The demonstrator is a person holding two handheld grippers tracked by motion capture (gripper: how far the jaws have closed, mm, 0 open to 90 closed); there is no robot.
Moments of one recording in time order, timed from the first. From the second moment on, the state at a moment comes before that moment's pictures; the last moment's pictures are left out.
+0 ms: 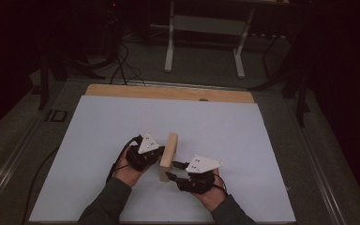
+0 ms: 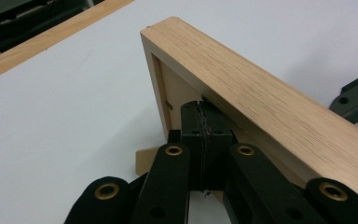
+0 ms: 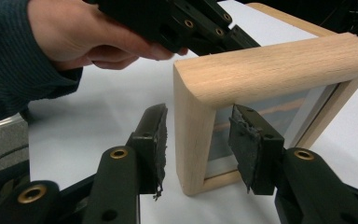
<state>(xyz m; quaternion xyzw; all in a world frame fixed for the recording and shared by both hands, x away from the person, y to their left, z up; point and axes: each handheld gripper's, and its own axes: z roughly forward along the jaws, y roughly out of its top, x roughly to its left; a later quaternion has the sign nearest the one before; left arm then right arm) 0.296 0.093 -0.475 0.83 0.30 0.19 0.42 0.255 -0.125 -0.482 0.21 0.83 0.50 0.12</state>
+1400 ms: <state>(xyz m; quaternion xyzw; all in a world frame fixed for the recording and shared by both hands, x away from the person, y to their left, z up) 0.254 0.116 -0.451 0.80 0.32 0.21 0.47 0.265 -0.149 -0.472 0.22 0.81 0.53 0.11</state>
